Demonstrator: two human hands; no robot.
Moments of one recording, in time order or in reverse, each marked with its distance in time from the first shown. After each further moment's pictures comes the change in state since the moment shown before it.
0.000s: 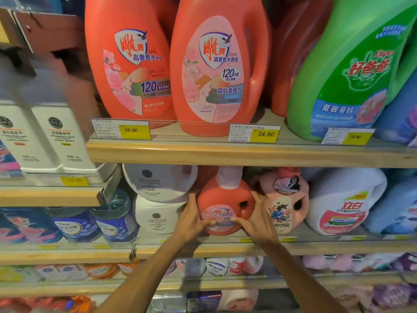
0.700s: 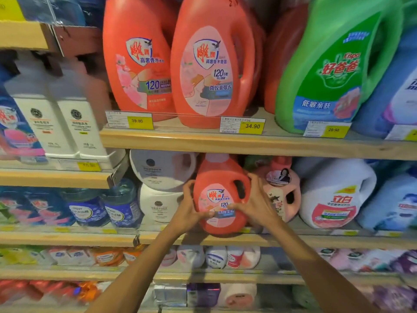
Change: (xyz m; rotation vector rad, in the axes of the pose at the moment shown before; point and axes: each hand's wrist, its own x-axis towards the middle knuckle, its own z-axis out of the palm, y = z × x) left_hand -0.032 0.018 -0.013 -0.276 0.026 0.053; right_hand 0.000 -0.031 -0.052 0.002 -0.072 -0.142
